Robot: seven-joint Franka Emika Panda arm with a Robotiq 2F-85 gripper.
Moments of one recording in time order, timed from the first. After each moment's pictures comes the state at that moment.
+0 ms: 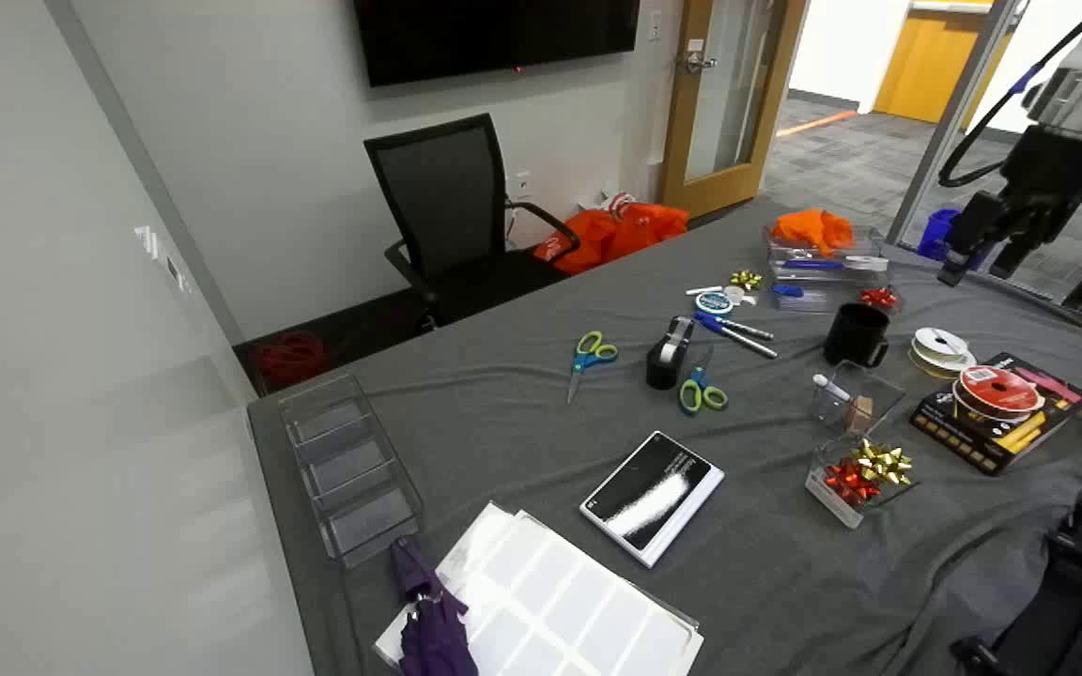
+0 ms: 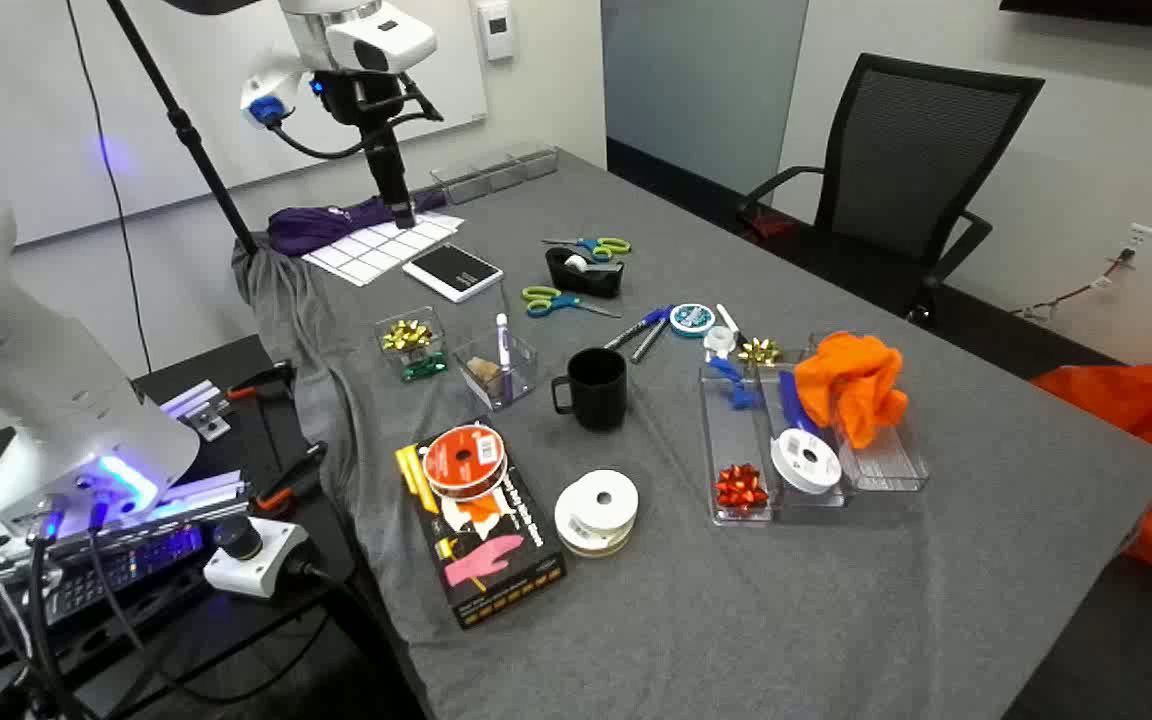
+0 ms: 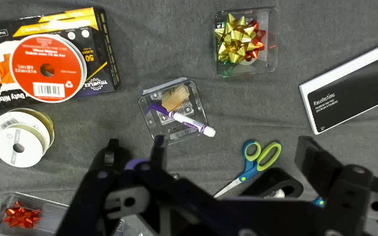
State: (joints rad) arm -0.07 -0.39 -0.17 -2.49 0.05 2.14 -0.02
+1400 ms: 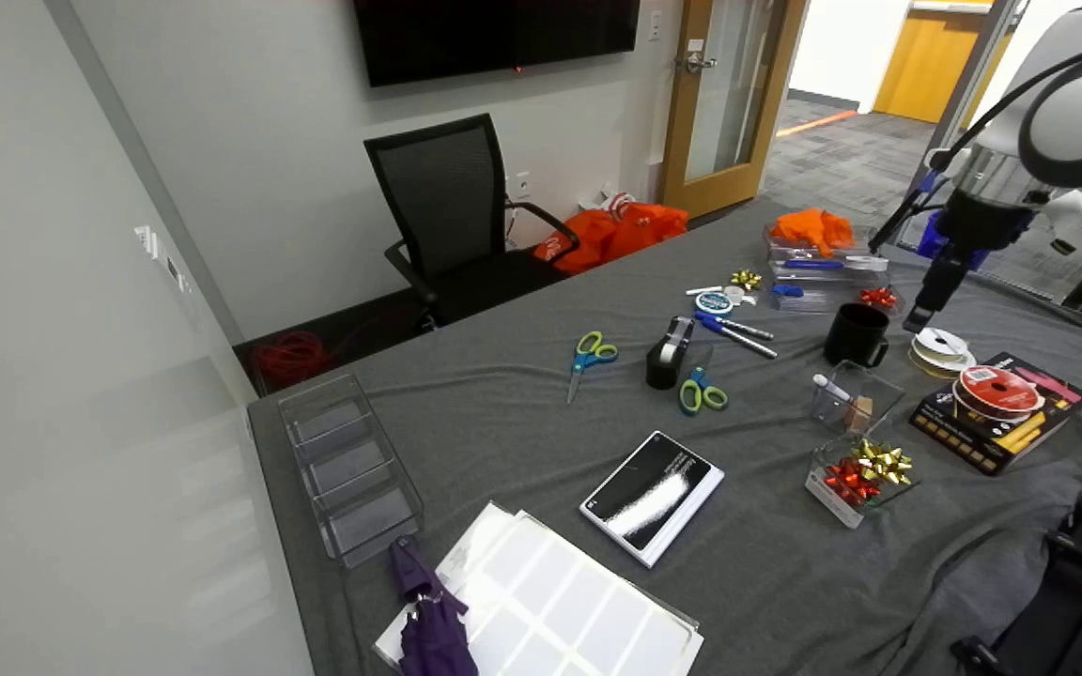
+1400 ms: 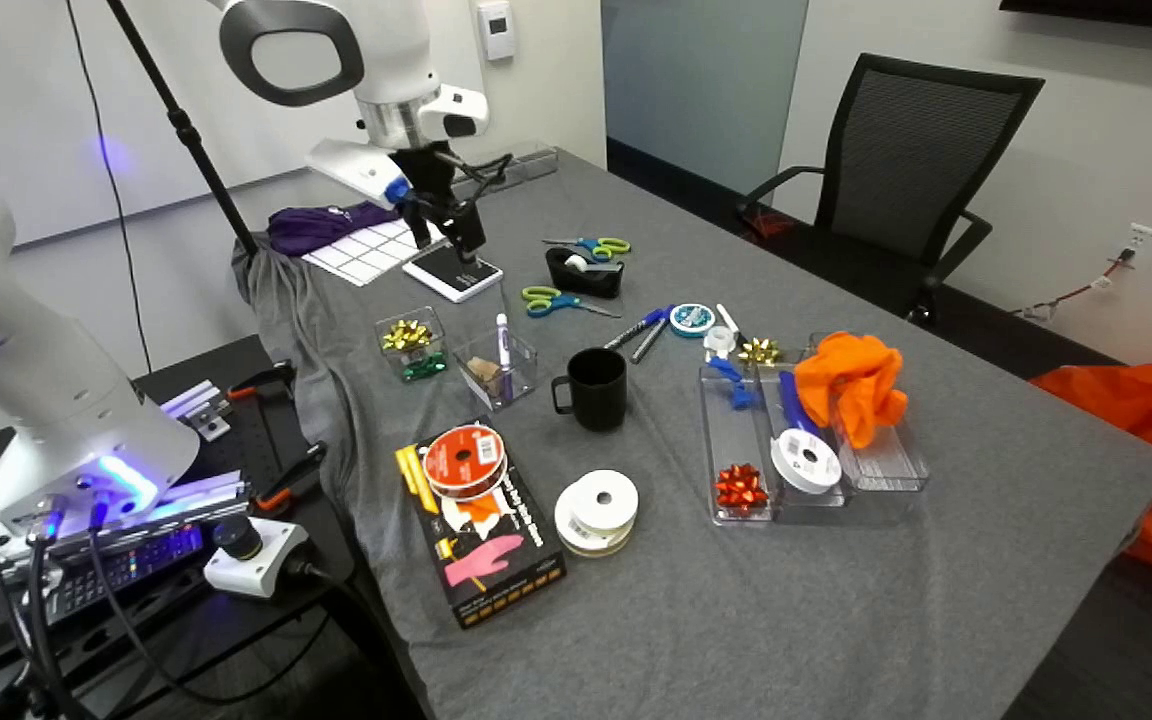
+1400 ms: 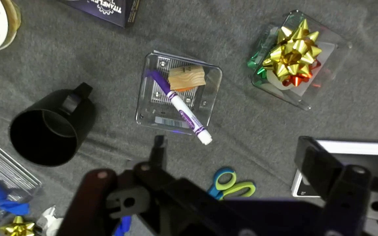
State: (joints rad) arm -0.05 -0.16 -0.19 -2.49 0.07 2.36 -0.59
